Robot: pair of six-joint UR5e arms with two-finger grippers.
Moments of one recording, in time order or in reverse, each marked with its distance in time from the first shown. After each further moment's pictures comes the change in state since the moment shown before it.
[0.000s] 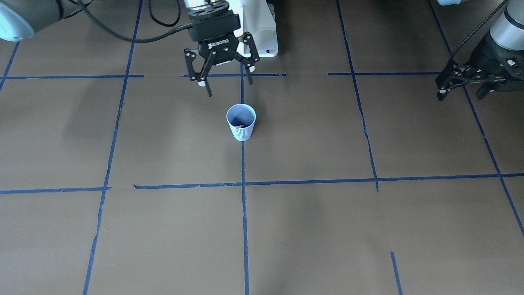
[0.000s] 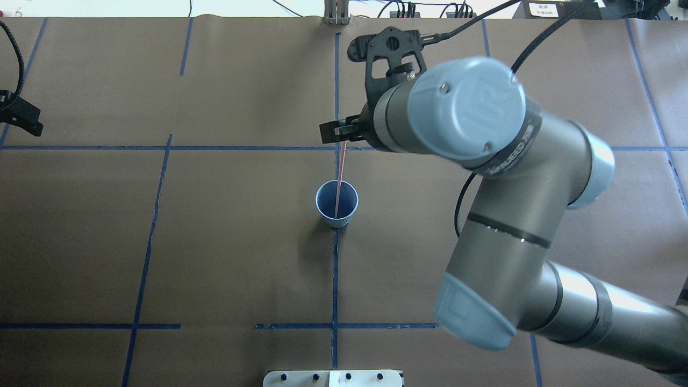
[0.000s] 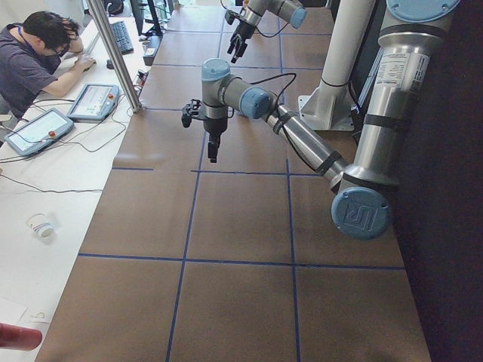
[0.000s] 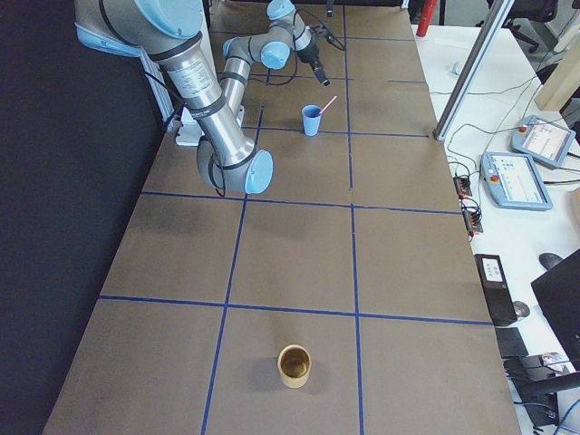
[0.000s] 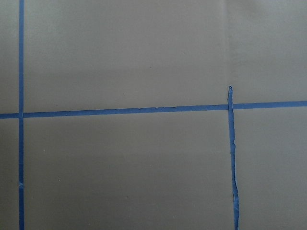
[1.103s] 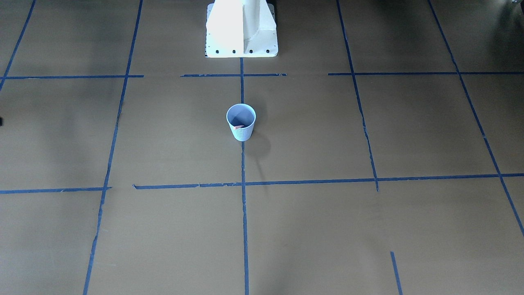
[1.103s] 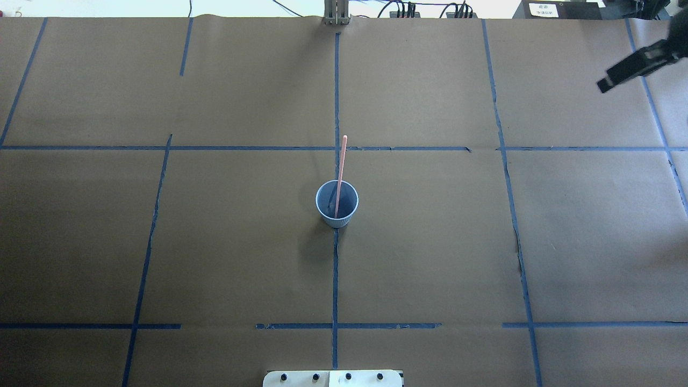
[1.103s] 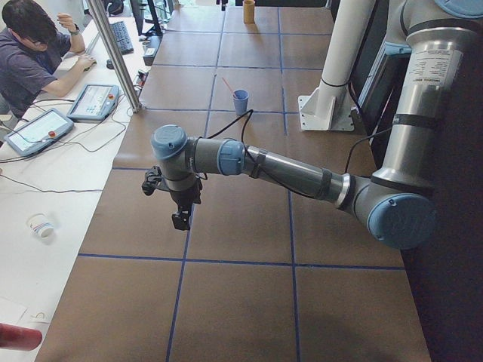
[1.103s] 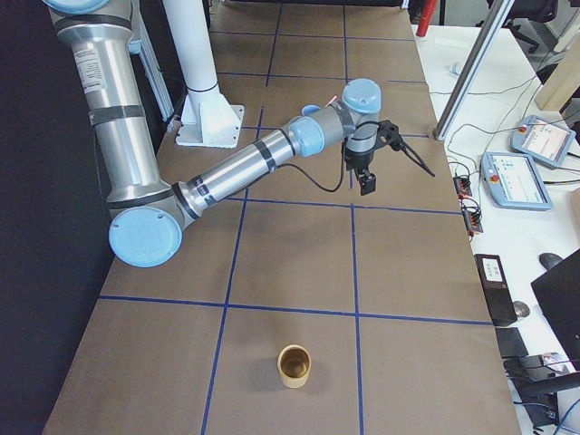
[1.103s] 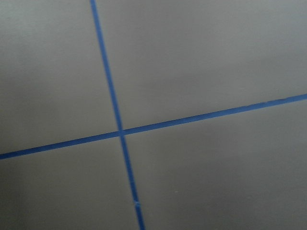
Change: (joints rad) left arm -0.361 0.047 0.399 -0.039 -0.144 0.679; right arm 0.747 -0.544 -0.114 0.003 0.695 -0.959
